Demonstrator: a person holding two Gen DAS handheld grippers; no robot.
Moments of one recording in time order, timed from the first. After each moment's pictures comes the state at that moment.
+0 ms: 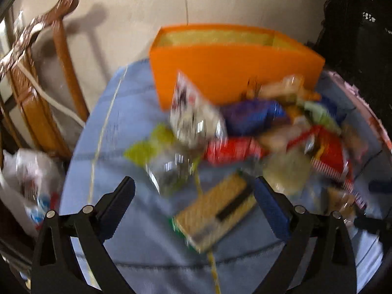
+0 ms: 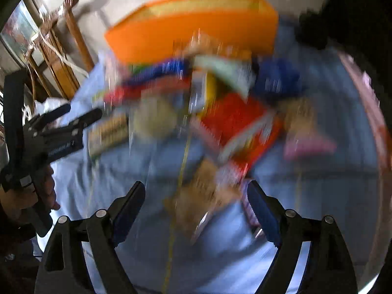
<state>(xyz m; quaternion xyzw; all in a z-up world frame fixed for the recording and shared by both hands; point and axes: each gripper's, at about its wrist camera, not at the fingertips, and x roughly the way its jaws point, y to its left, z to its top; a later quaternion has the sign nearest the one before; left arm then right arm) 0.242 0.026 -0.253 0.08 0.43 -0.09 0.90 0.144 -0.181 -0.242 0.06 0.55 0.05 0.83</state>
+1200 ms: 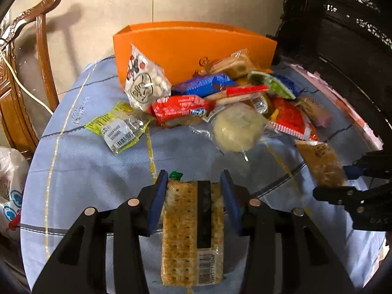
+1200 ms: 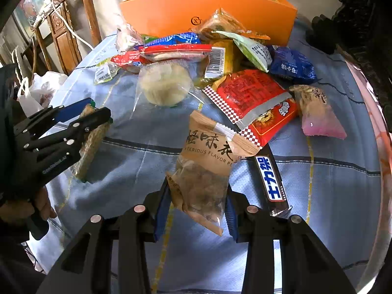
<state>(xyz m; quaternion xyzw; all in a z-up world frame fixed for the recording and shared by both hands) 0.183 0.020 -0.278 0.05 0.40 -0.19 0.90 0.115 -0.166 -0.260 0.00 0.54 0.06 0.84</state>
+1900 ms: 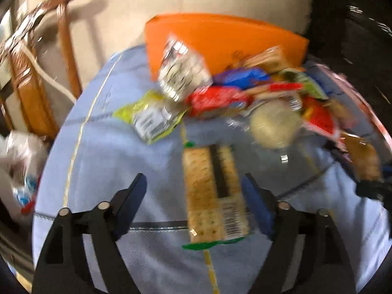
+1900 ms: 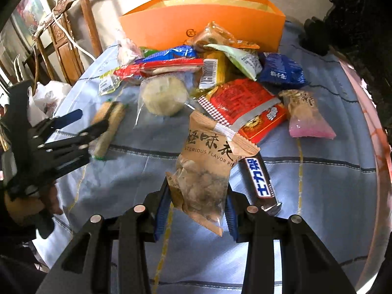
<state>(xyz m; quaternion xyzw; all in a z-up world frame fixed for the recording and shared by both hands) 0.198 0.032 -0.291 0.05 0.43 -0.11 0.89 0.106 -0.174 -0.243 0.01 0.53 0.06 0.84</state>
